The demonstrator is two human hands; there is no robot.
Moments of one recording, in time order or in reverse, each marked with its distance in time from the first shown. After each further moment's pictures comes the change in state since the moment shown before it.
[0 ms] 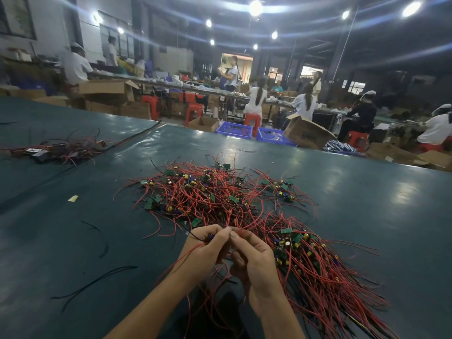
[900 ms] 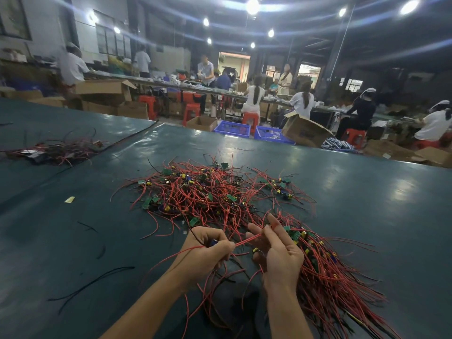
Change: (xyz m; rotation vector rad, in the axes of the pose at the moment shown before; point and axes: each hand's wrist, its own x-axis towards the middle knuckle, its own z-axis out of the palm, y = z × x) left_hand -0.005 0.009 -0.005 0.163 -0.169 0.010; right_hand 0.008 -0.009 -0.018 0.133 0.429 -0.162
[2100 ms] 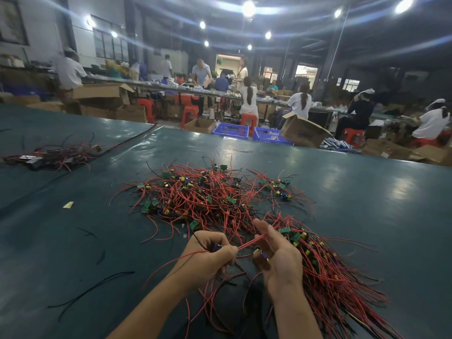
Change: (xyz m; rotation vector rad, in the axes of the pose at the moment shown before) left_hand 0.002 0.000 0.000 0.009 -0.048 -0.029; right_hand 0.007 -0.007 -0.005 -0.094 -0.053 0.130
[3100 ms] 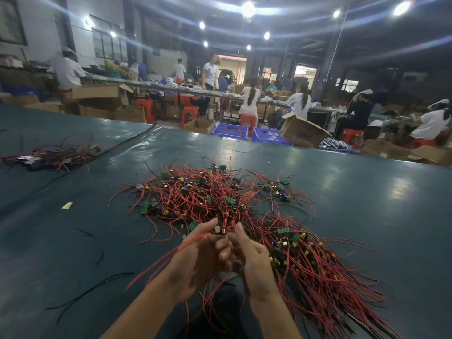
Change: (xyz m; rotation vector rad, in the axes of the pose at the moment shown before) left_hand 0.000 0.006 -0.003 -0.780 -0.137 -0.372; right_hand -0.024 0.014 0.020 -0.181 -0.404 -0.088
